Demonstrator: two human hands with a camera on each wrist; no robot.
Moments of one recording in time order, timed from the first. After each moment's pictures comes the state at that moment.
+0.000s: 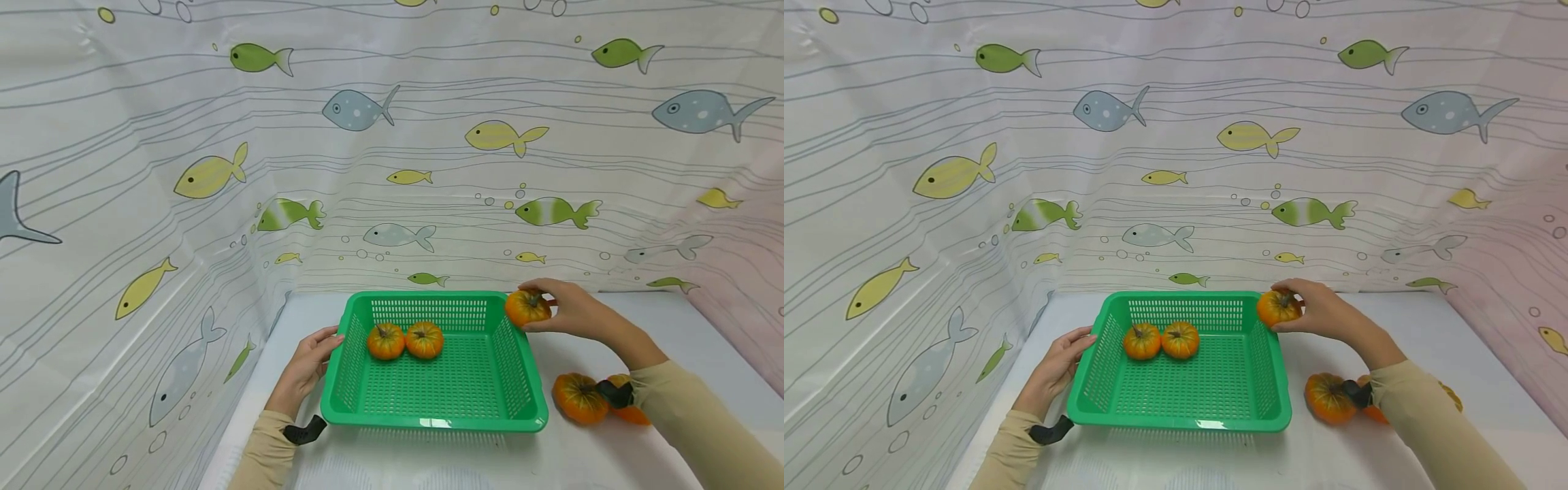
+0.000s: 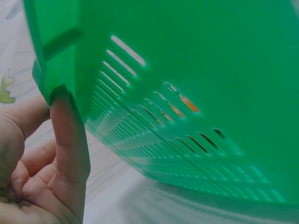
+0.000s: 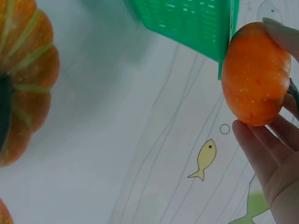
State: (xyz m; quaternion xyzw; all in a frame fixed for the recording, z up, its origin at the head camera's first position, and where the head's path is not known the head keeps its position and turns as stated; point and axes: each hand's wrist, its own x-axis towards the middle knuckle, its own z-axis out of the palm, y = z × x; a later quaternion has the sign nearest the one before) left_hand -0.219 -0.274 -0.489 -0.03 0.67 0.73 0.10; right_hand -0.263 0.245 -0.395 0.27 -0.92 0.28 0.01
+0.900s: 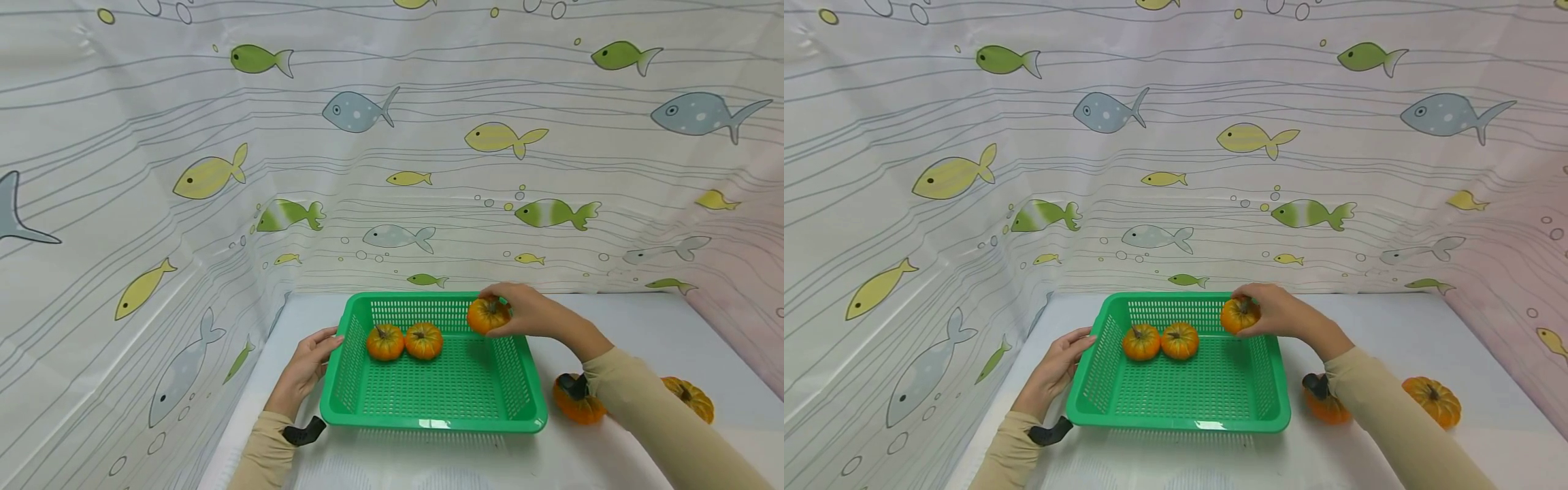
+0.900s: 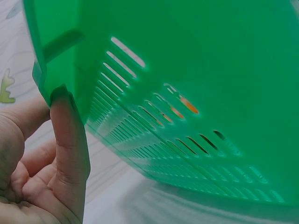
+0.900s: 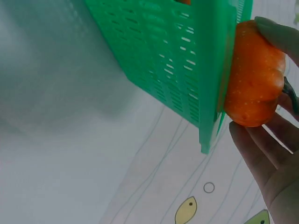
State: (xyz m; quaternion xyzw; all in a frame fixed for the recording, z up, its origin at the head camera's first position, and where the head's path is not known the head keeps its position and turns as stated) left_hand -0.218 -0.274 -0.488 -0.02 0.67 0.73 0.10; right_hand -0.272 0.179 -0.393 0.33 -0.91 0.24 0.00
